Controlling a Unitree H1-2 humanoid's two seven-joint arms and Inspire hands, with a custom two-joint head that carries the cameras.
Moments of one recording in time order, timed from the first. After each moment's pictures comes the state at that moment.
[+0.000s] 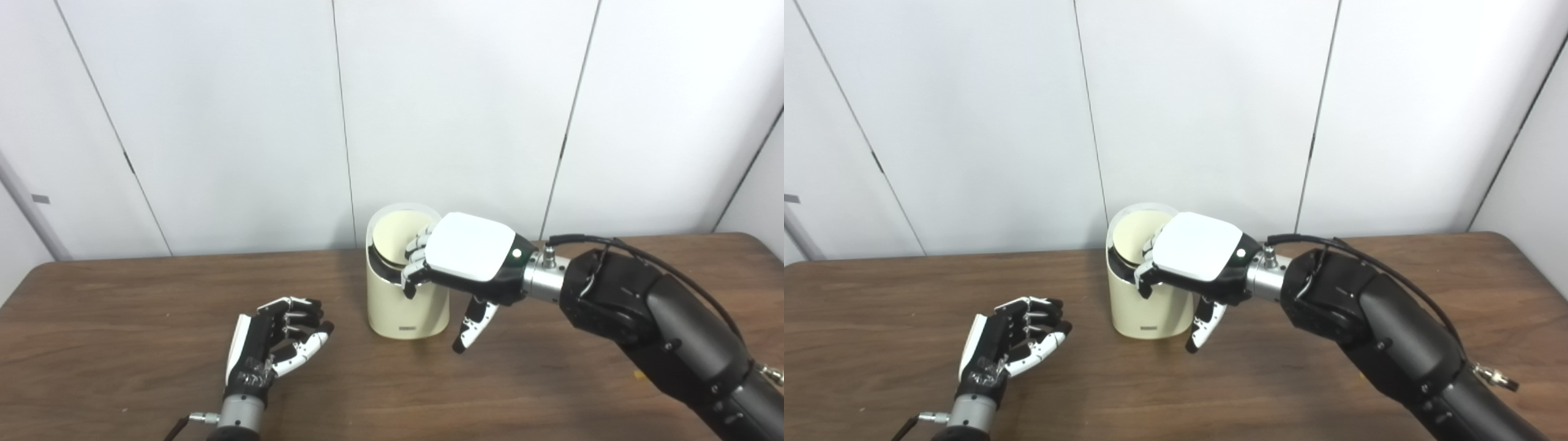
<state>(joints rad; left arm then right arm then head) -0.19 0.06 0.01 0.03 0.19 0.03 0.05 -0.75 -0.51 0.48 -0.13 -0.88 -0.37 0.46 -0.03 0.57</state>
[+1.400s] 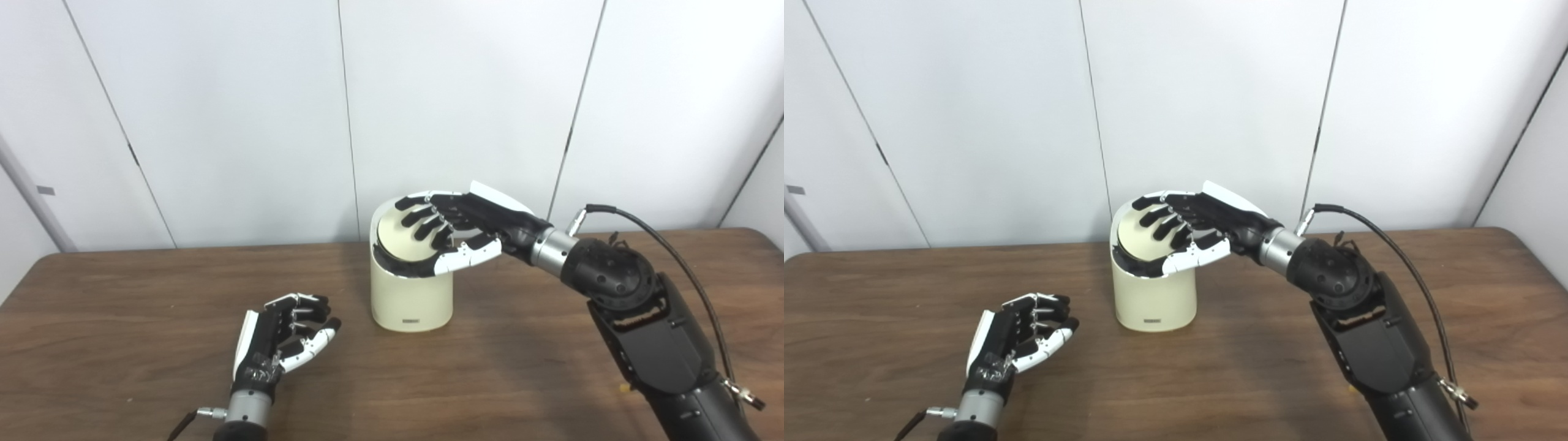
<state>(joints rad) -0.18 0.05 0.00 0.01 0.19 0.05 0.05 -0.70 -0.32 0.20 -0.03 -0.24 0.28 0.57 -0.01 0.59</state>
